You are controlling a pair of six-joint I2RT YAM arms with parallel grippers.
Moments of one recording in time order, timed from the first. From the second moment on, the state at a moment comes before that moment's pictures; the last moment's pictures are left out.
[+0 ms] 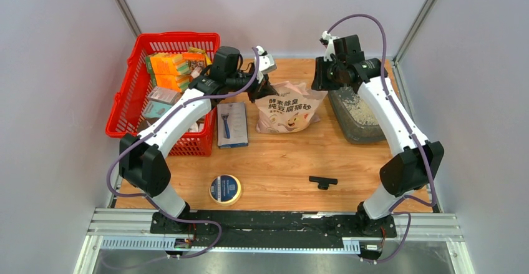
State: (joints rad) left arm -0.51 1.63 1.50 -0.35 0.72 0.37; right arm 0.30 1.64 1.76 -0.89 -0.16 0.17
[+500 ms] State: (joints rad) left arm -0.51 1.62 1.48 -0.31 0.71 0.37; right arm 0.33 1.59 1.51 -0.70 -0.12 0.20
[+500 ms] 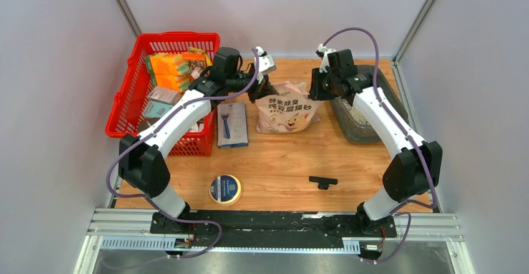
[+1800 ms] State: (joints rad) left arm -0.52 1.67 1.59 -0.42 0.64 0.45; right arm -0.04 1.78 1.50 -0.40 -0.97 0.70
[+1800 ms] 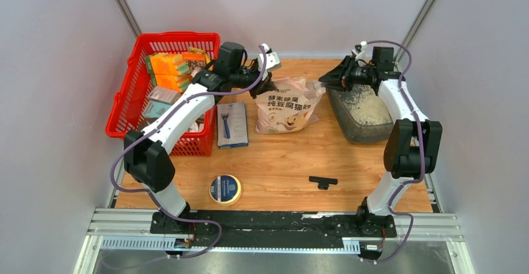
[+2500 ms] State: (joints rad) left arm -0.53 1.69 1.63 -0.49 0.60 0.54; right arm -0.21 1.78 1.41 -0.28 -1.30 0.78
